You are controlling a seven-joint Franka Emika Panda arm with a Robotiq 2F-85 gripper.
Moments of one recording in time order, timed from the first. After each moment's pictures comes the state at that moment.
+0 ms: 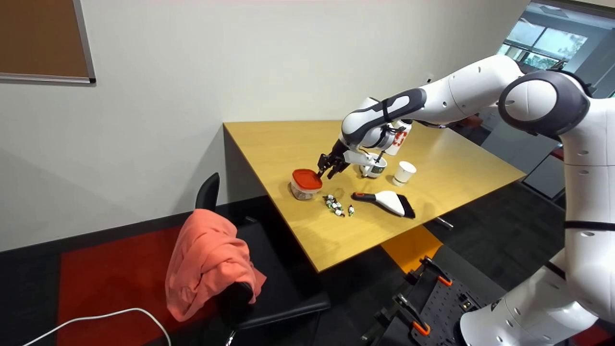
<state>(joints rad) -0.18 0.67 -0.02 -1.82 0.34 2.60 -0.11</state>
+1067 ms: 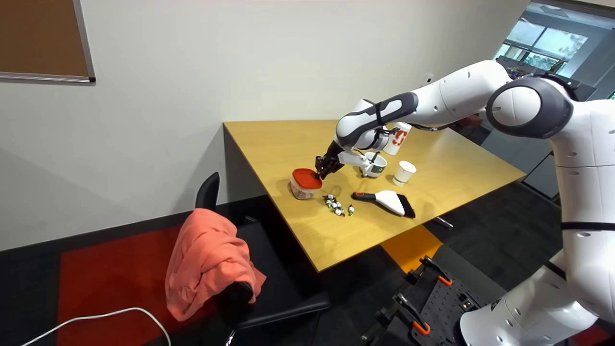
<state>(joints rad) -0.17 0.74 -0.02 -1.75 0.32 2.60 -0.08</state>
